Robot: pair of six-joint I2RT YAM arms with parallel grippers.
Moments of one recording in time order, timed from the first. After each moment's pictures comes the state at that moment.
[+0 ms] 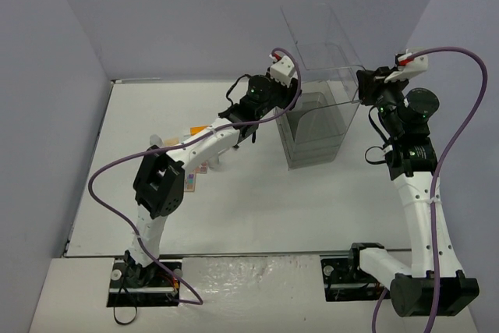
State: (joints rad) left arm -0.74 2.04 1.81 0.17 0.02 -0.06; right arm 0.00 1.05 1.17 0.00 -0.21 0.13
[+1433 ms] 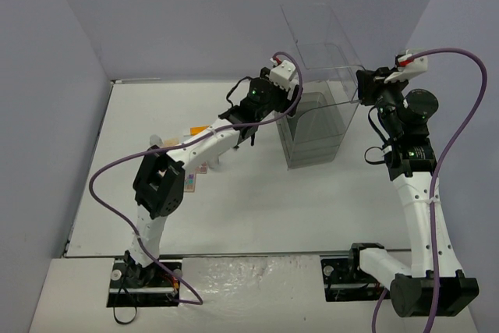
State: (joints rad) left arm -0.74 2.04 1.79 0.11 -0.04 -0.02; right arm 0.00 1.05 1.15 0.02 -0.21 0.13
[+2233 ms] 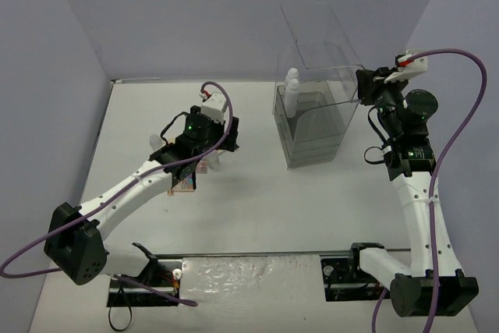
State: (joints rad) left arm -0.64 1.33 1.04 -0.08 -0.19 -0.14; right arm 0.00 1.05 1.14 0.04 -0.21 0.14
